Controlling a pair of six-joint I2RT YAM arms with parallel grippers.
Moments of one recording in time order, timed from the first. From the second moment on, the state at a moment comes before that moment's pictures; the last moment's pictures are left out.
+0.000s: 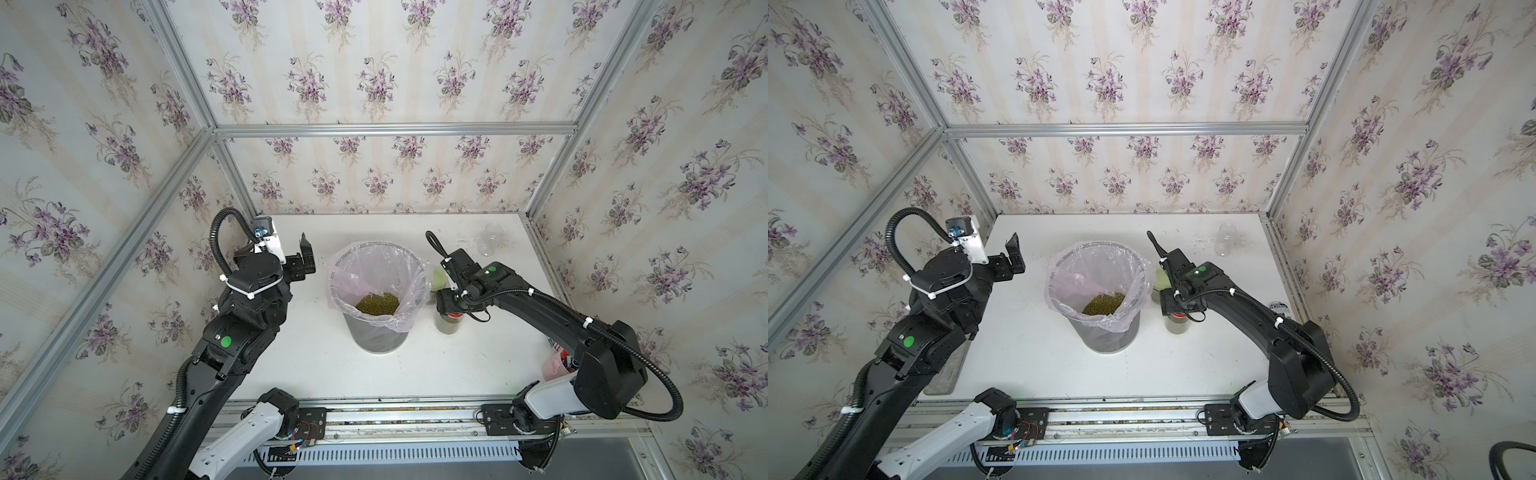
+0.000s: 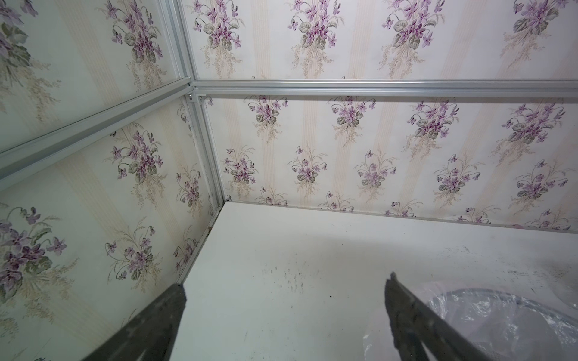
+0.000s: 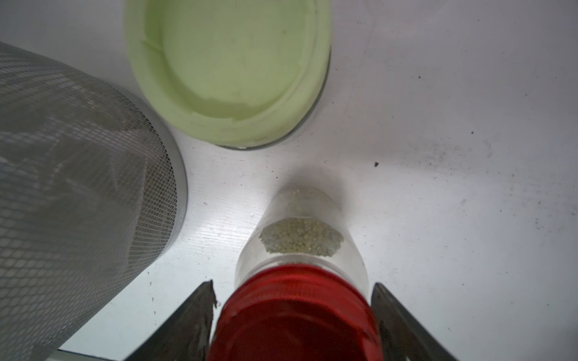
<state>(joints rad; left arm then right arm) -0.44 0.83 1.17 -0.53 -0.63 -0.09 0.60 1.47 1.13 -0.95 0.06 0.43</state>
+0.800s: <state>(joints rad) -0.44 0.83 1.17 -0.53 -0.63 -0.09 0.60 1.49 1.11 -0.94 0.06 0.41</state>
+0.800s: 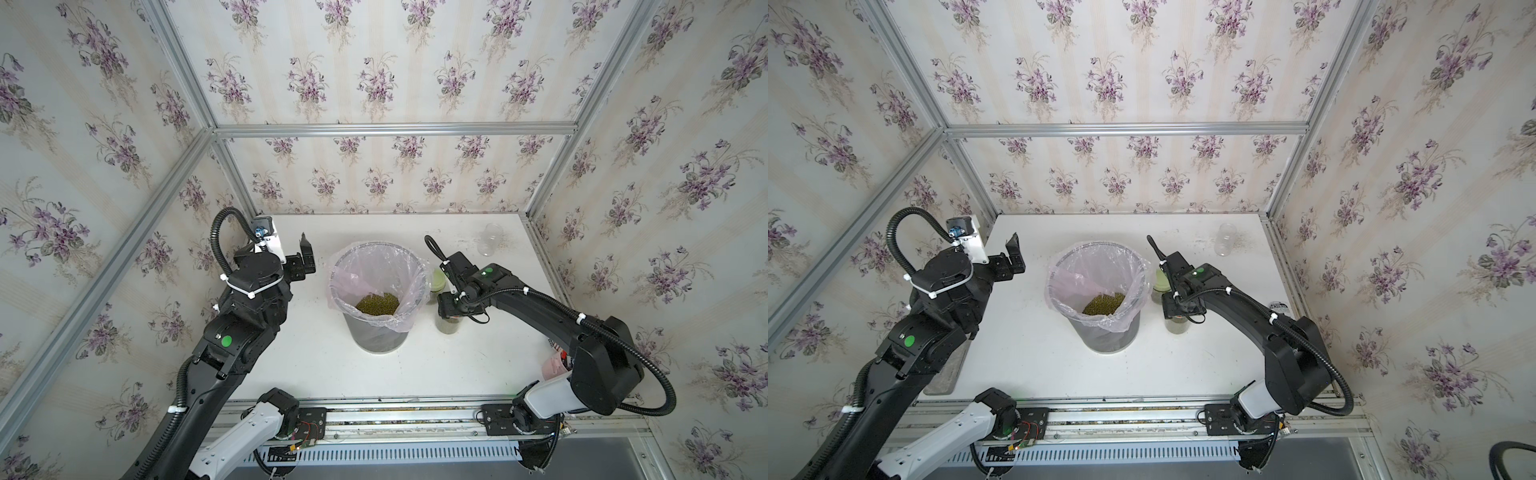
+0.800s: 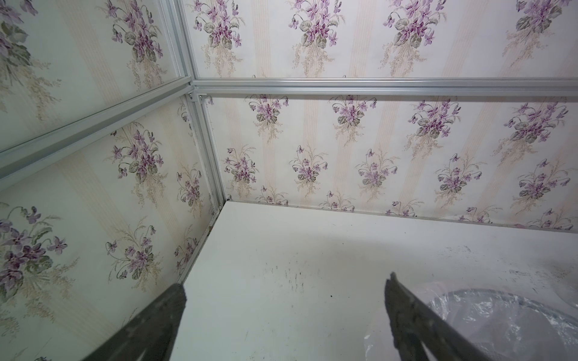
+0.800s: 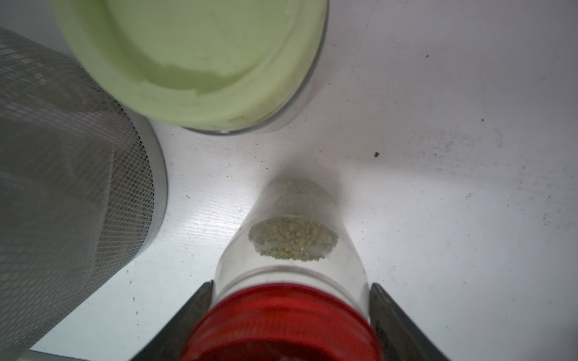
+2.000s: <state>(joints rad) -0.44 0.83 1.17 -0.53 -0.63 -0.09 0.59 1.48 1.13 -0.97 0.05 0.39</state>
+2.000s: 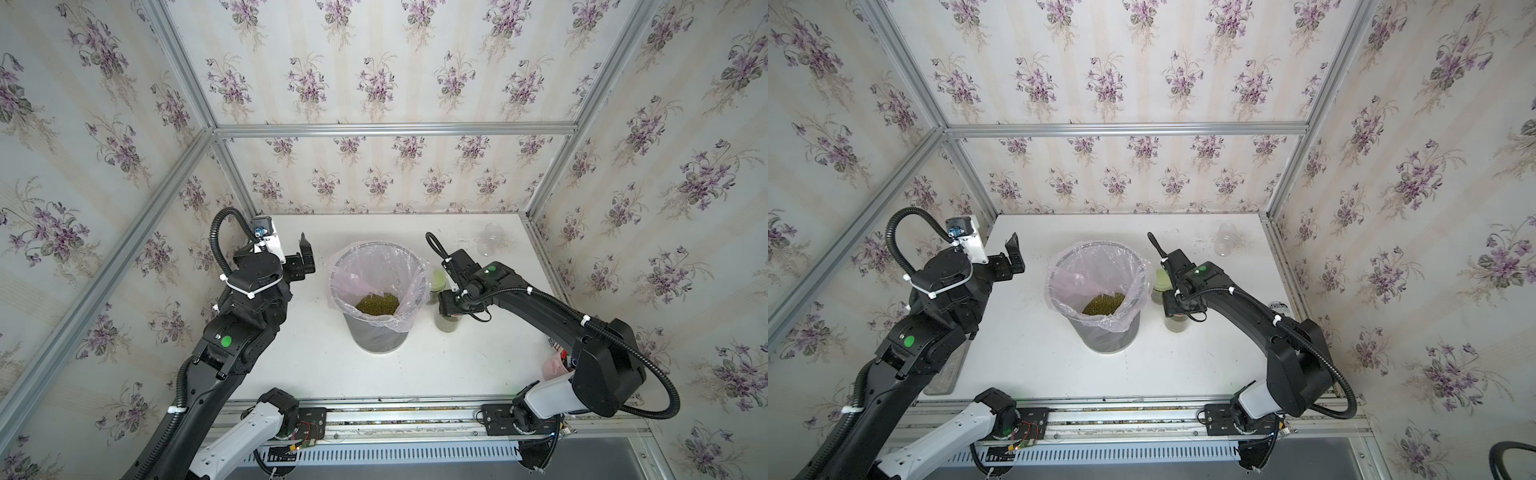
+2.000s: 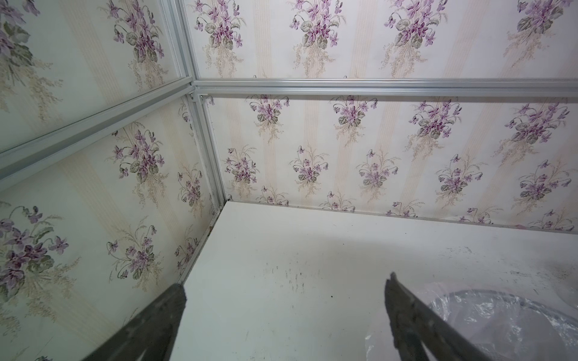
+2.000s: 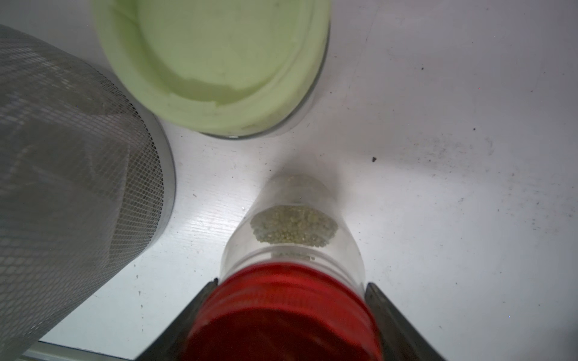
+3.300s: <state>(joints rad) -0.43 0.83 1.17 -0.53 -0.62 -0.09 0.59 1.52 1.11 -0.93 0.03 0.39</state>
